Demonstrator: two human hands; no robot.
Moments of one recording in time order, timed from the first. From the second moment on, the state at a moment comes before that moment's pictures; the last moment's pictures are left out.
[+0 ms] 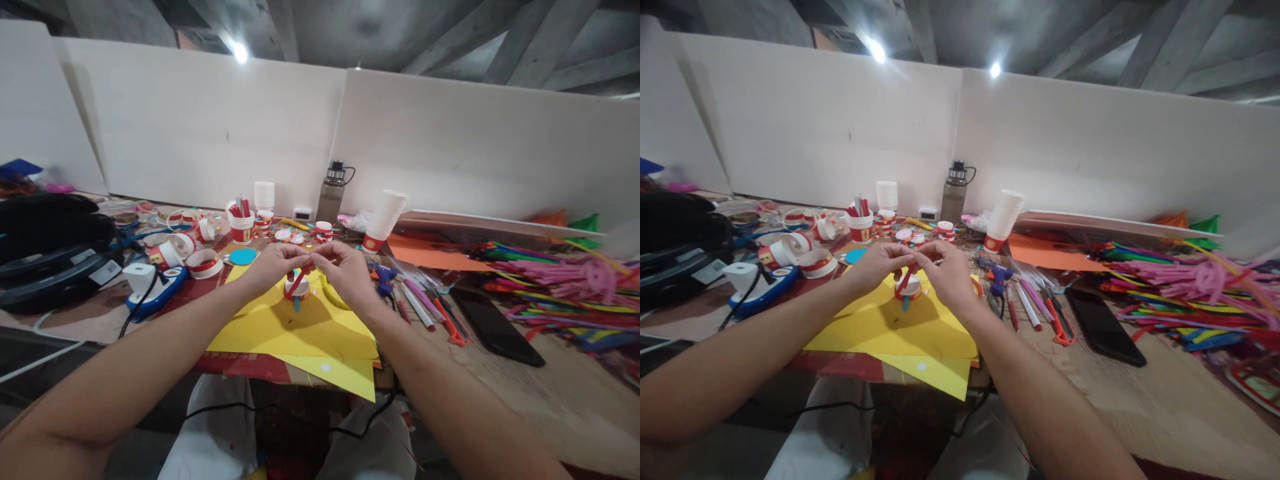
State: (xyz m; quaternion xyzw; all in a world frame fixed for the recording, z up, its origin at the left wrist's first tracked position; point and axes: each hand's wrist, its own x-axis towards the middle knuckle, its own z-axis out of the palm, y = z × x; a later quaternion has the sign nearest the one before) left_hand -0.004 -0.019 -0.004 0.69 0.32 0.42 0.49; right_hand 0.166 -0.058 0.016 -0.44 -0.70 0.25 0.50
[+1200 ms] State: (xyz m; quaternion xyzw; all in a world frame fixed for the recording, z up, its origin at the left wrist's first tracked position) left_hand 0.006 -0.033 -0.003 0.64 0.35 0.37 0.58; right_hand 0.175 -0.049 0.016 -0.46 -0.71 0.28 0.46
